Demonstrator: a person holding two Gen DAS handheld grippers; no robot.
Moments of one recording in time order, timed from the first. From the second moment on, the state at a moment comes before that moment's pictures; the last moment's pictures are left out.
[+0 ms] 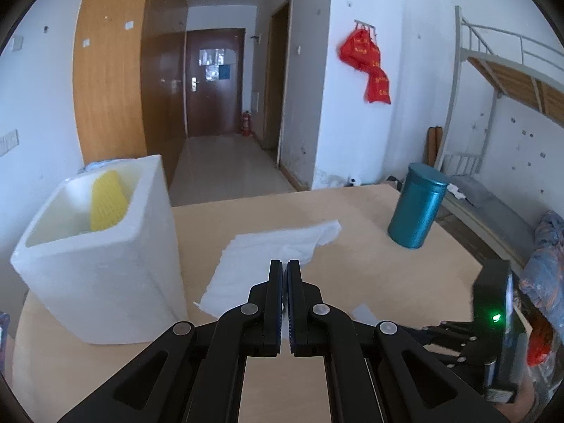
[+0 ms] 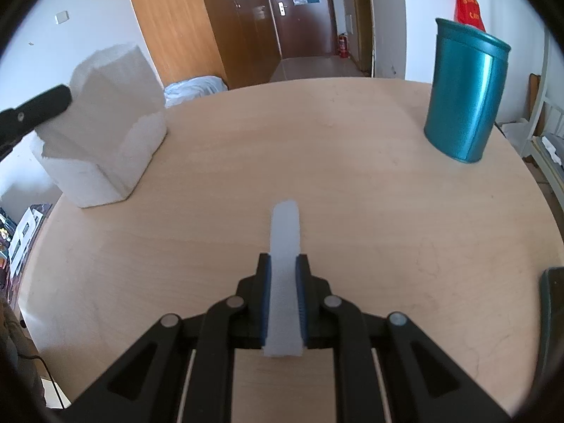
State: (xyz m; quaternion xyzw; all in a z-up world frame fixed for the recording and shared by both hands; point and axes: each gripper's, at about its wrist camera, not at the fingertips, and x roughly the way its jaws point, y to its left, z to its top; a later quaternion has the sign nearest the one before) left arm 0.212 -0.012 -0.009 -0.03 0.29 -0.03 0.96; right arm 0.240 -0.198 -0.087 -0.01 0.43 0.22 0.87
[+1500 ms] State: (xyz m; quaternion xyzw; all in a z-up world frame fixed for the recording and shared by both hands) left arm 0.188 0.013 -0.013 -0.06 0.28 -0.01 0.96; right arm 0.252 -0.177 -0.103 -0.10 0.44 0.18 0.87
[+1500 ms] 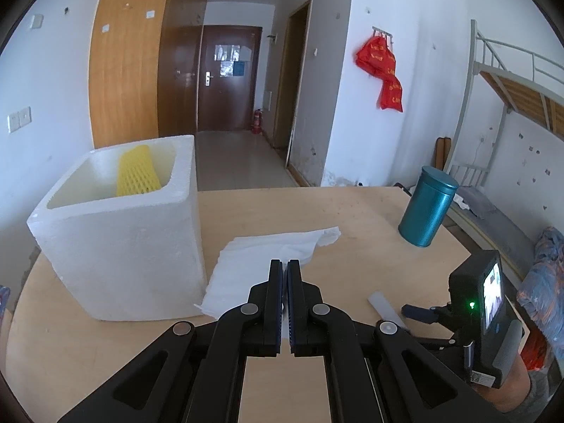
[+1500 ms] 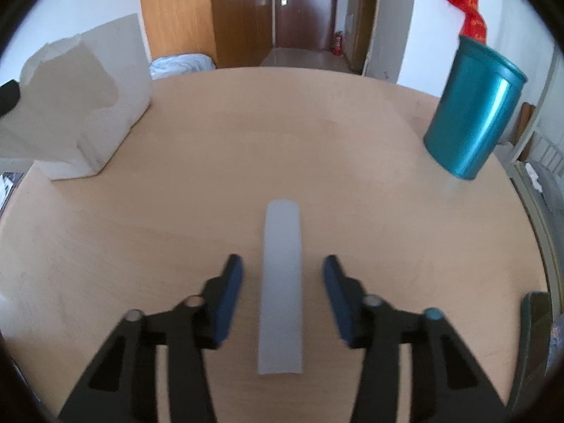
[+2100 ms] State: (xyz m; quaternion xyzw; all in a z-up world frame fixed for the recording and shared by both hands) left arm 0.178 0.018 -0.006 -0.06 0.27 -0.01 0.96; right arm 0.236 -0.187 -0.077 -0.08 0.42 0.19 0.88
